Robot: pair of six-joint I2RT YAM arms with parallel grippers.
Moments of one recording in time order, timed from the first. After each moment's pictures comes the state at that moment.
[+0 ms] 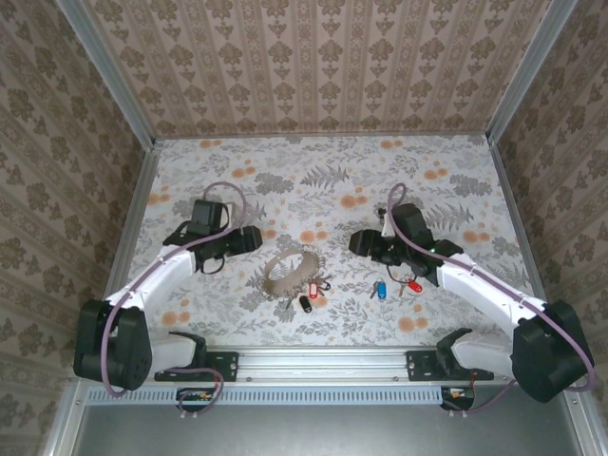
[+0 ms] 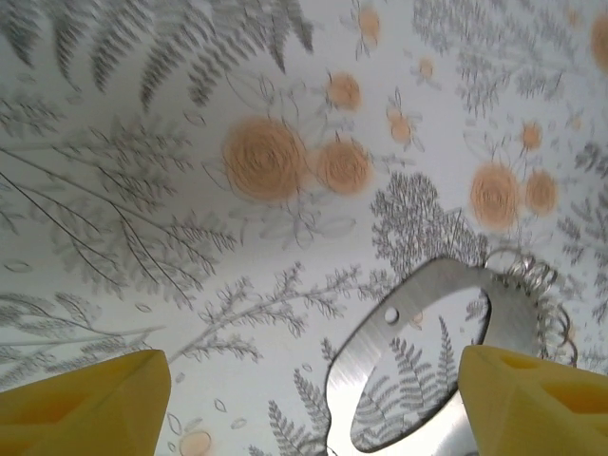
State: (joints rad) left arm -0.31 1.25 0.72 -0.43 0.24 -0.40; right arm 0.47 1.20 0.69 -0.25 -0.30 0.74
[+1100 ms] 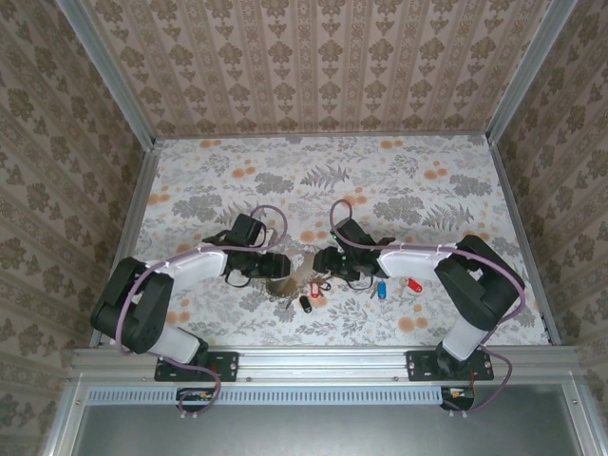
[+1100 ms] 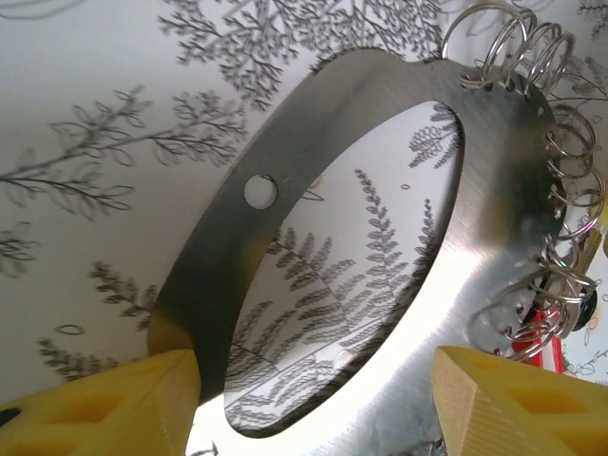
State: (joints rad) left arm -0.55 1.47 0.67 -0.32 0.34 -0.41; right arm 0.70 1.68 0.82 -0.11 -0.19 0.94
